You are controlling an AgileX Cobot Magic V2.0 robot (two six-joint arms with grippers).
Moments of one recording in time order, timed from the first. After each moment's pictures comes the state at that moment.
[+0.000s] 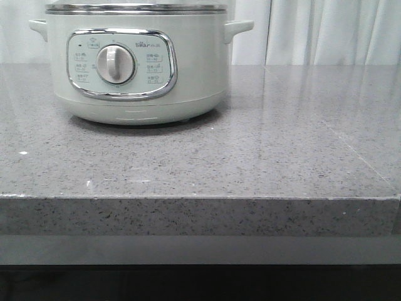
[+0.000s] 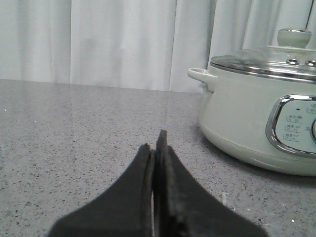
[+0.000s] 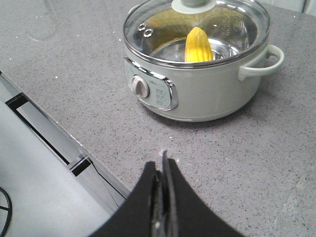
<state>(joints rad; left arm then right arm) -0.07 0.00 0.01 -0.15 0.00 0.09 0.45 0.76 -0.95 0.42 0.72 -0.29</state>
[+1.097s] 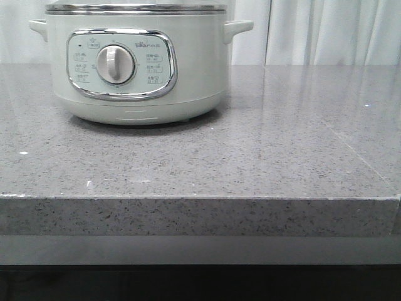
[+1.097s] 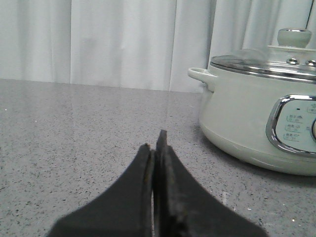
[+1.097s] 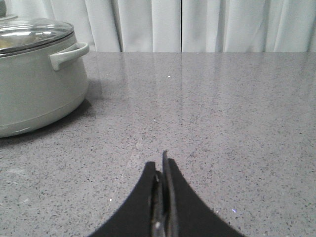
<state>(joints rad) -0.07 0.00 0.01 -0.15 0.00 0.09 0.05 0.14 -0.20 0.39 0.24 -0.29</state>
